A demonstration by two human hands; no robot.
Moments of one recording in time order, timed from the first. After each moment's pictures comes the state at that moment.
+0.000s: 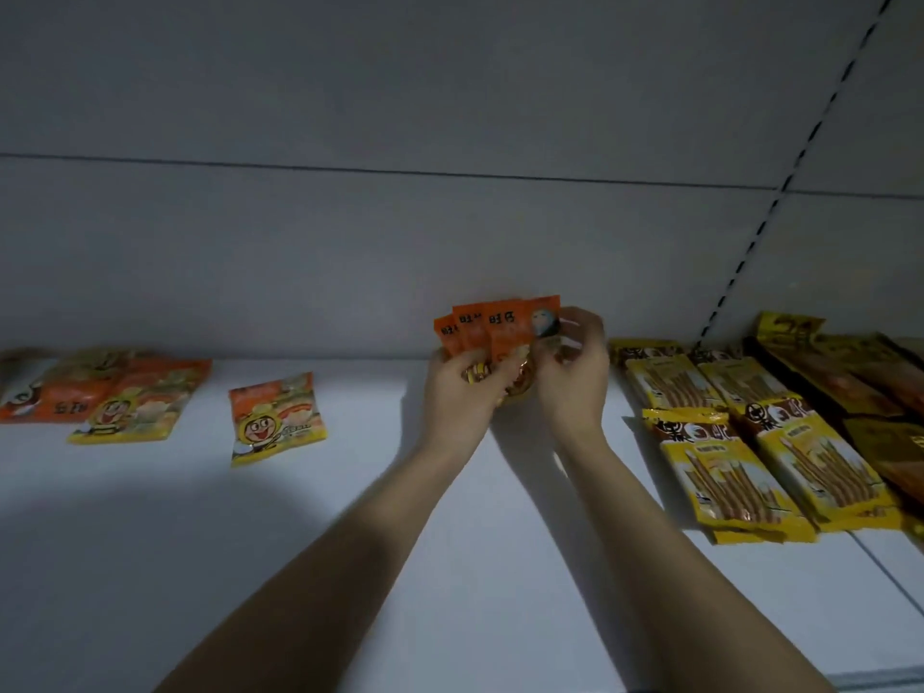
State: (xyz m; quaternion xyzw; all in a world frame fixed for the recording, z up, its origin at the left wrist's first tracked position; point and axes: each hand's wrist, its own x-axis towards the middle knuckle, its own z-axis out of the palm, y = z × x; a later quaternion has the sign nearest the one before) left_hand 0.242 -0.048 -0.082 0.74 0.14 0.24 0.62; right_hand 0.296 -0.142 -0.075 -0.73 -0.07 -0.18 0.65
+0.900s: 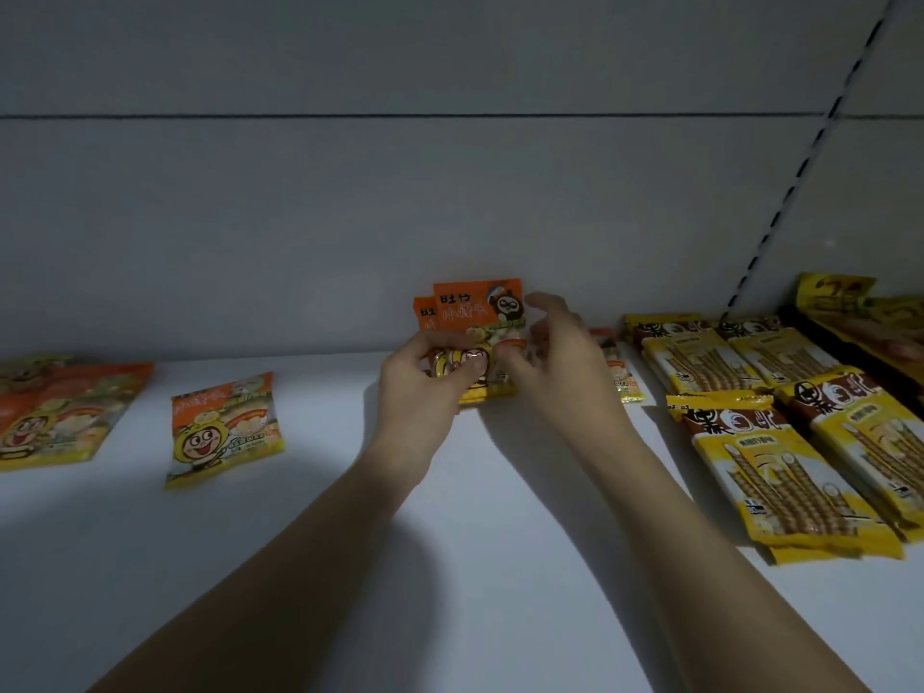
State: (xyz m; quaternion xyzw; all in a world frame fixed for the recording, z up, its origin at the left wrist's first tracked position) left_hand 0.262 -0.028 -0.104 0.68 0.15 0.21 0.69; right_hand 0.319 -0.152 -0.096 -0.86 -0.21 -0.14 0.45
